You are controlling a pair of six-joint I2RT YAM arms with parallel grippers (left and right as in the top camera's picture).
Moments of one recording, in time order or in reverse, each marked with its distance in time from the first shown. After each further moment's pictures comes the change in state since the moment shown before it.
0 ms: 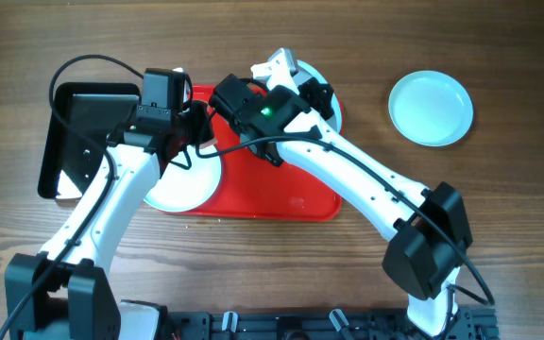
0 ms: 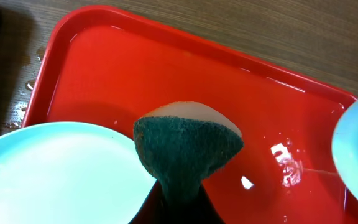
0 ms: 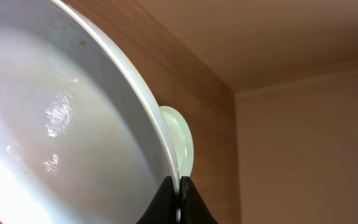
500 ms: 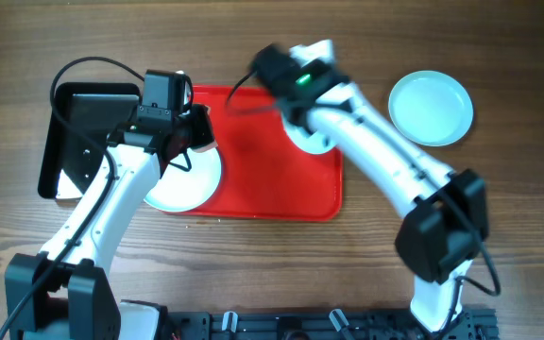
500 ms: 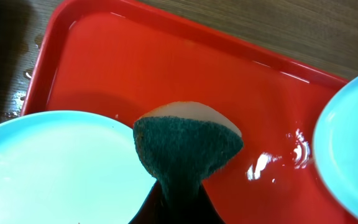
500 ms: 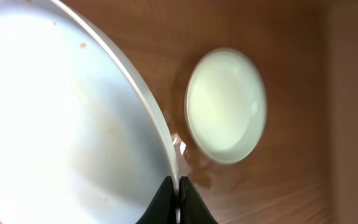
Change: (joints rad) left arm 0.000 0.000 0.000 -0.030 0.006 0.000; right arm -0.238 0.000 0.000 -0.004 -0.427 0.138
